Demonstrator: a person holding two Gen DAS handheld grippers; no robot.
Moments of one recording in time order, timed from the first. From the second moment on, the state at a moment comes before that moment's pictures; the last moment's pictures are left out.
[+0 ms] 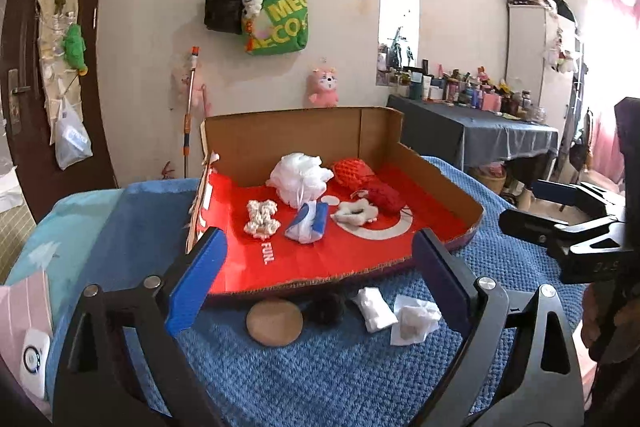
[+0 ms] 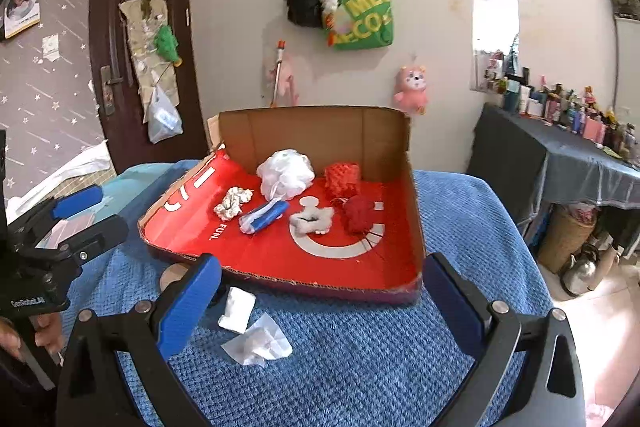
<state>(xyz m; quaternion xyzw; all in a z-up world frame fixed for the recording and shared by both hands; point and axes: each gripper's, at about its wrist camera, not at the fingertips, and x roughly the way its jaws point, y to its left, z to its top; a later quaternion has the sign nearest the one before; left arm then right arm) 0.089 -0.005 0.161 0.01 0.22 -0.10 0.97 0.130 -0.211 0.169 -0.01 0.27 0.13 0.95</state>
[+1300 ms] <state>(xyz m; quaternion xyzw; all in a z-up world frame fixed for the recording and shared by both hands) 0.104 0.026 0.070 0.00 0.34 -0.07 0.94 0.132 -0.185 0.070 0.00 0.38 0.19 0.90</state>
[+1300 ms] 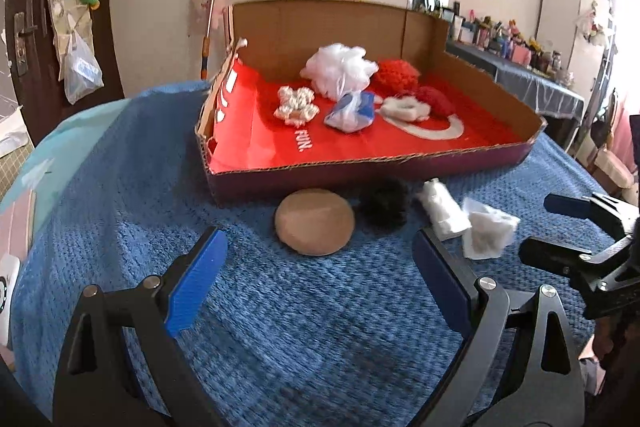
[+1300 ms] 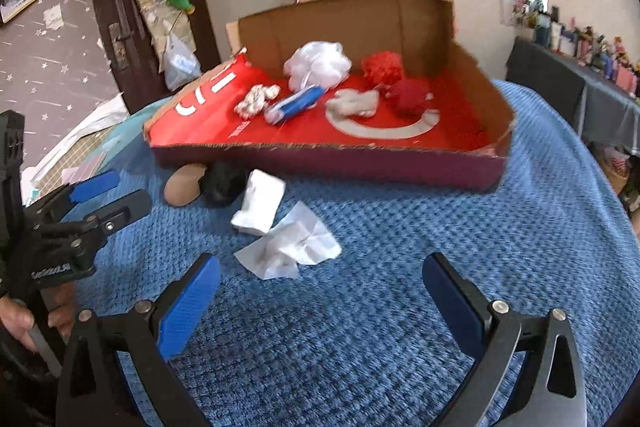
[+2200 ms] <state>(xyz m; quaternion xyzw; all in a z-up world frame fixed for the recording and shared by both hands) 0.165 0.022 0.046 0.03 0.43 -0.12 0.90 0.158 -0.150 0.053 -0.07 0.43 0.25 0.86</state>
